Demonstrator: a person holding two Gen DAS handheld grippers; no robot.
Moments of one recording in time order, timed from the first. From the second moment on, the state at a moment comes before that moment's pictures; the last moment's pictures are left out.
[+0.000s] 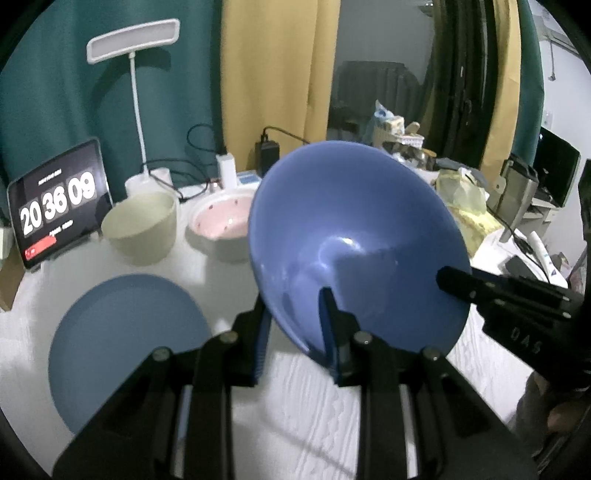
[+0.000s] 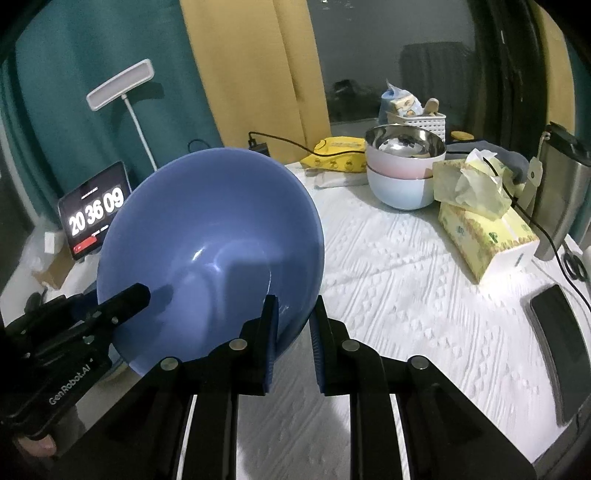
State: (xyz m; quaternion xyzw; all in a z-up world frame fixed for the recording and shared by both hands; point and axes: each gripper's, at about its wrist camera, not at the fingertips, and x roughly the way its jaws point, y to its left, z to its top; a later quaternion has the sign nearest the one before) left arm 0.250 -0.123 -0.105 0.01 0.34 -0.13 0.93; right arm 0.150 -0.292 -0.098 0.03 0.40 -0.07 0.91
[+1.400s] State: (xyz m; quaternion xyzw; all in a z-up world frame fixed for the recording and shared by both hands) left arm 0.234 -0.098 -0.119 0.00 0.38 -0.15 0.91; right arm 0.143 -0.276 -0.099 0.03 0.45 -0.10 0.89
